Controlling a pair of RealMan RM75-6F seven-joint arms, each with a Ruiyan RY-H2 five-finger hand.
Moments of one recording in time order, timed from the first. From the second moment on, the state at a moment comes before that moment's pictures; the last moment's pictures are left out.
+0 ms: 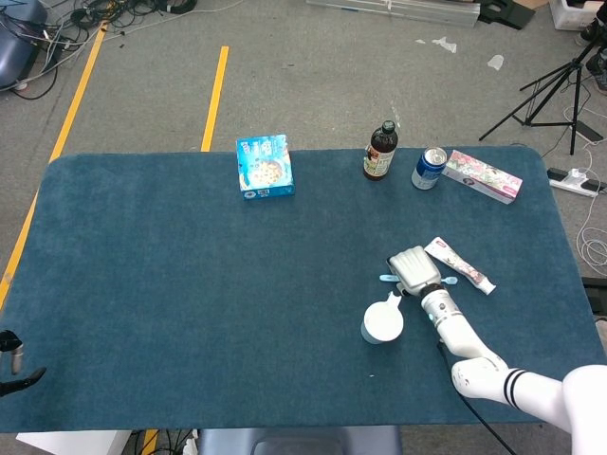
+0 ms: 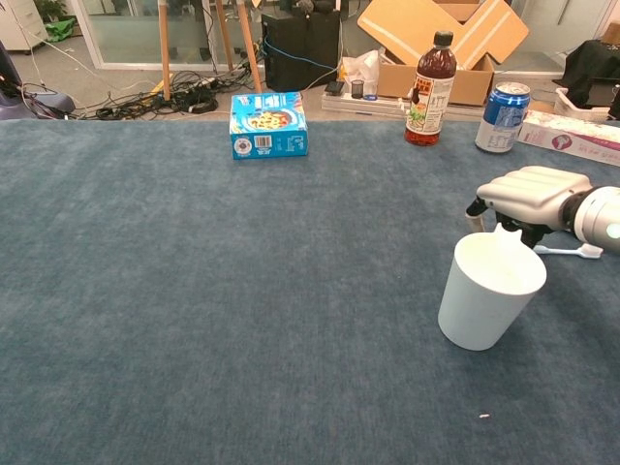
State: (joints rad) left arm -0.01 -0.99 -0.03 -1.74 1.35 1.45 0.14; right arm 0.73 -1.57 0.08 -1.17 -1.06 0.80 -0.52
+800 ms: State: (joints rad) left arm -0.01 -0.99 -0.03 -1.74 1.34 1.45 0.14; right arm 0.72 -1.54 0.08 -1.20 -1.08 0.83 -0.49
